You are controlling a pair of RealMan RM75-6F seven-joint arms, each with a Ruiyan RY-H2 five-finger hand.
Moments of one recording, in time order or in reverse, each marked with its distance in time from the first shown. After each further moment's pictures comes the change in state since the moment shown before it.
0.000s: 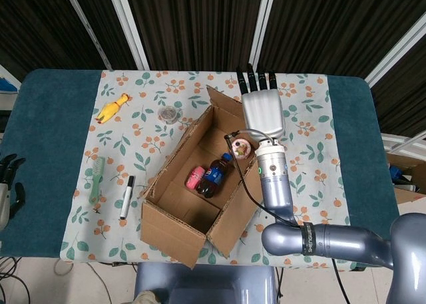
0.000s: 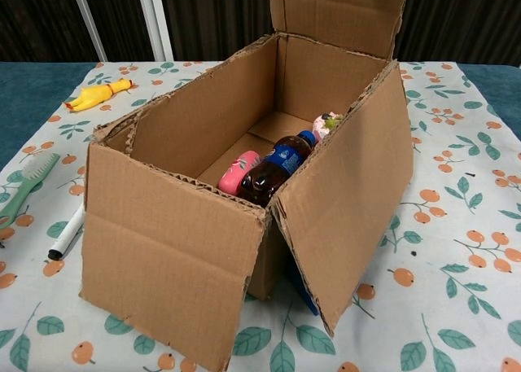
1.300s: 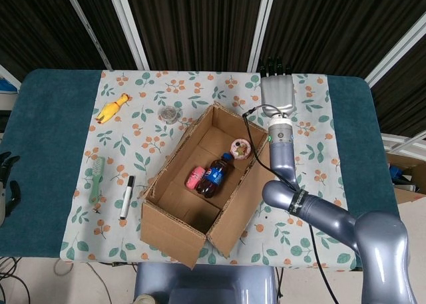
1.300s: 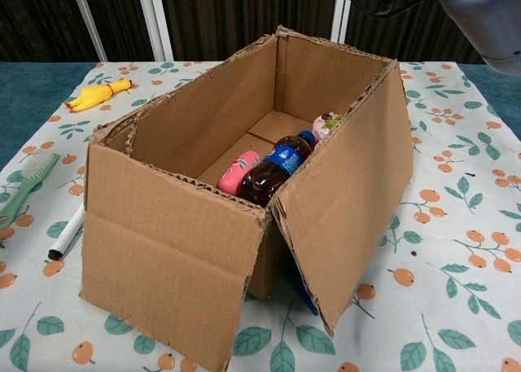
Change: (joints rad) left arm -0.004 0.003 -0.009 0.007 -0.024 0.002 0.004; right arm 0.059 -0.168 -0.034 0.669 0.062 -0.361 0.247
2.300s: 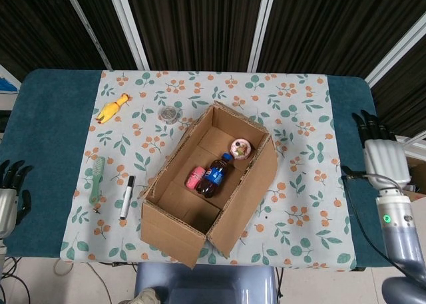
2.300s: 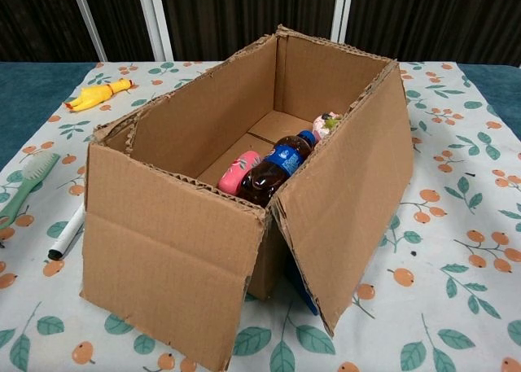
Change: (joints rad) left arm 0.013 0.024 0.050 -0.093 0.009 -0.027 0.060; right arm -0.739 0.676 -0.240 -0.824 -0.529 0.268 0.643
